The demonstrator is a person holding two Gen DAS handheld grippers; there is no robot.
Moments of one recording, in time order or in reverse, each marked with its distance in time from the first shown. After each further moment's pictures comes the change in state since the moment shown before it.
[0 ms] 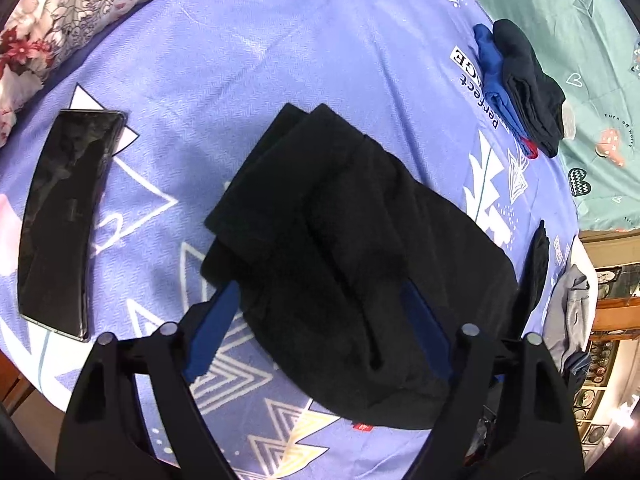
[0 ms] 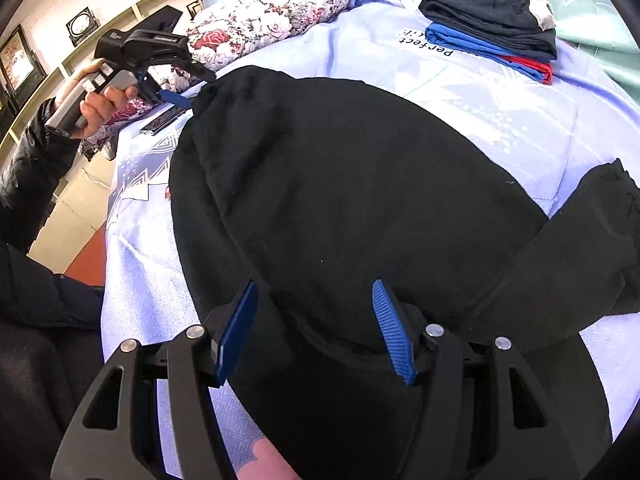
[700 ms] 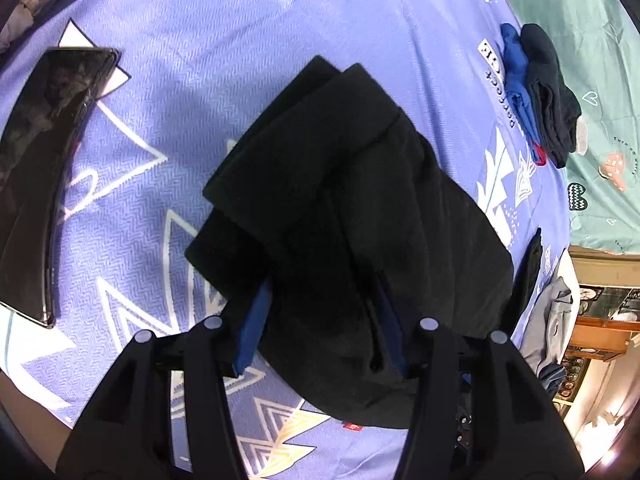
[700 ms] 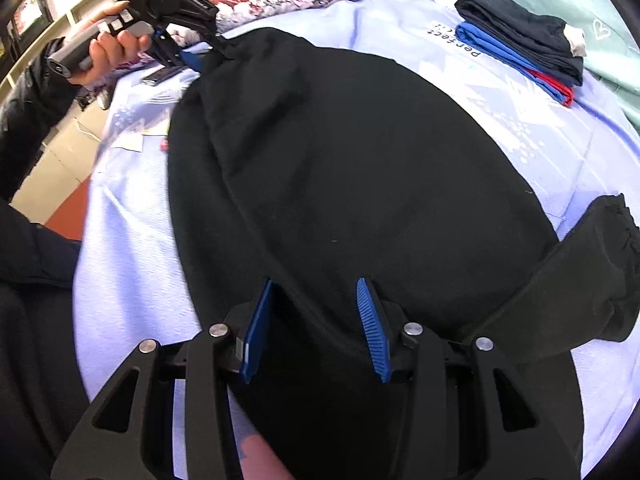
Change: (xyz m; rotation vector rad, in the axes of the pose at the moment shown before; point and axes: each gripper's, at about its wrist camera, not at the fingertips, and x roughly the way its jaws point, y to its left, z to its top) left arm 0.032 0.019 0.000 -0.118 0.100 -0.058; right arm 0.020 0.017 -0.001 -0.131 0.090 -0.078
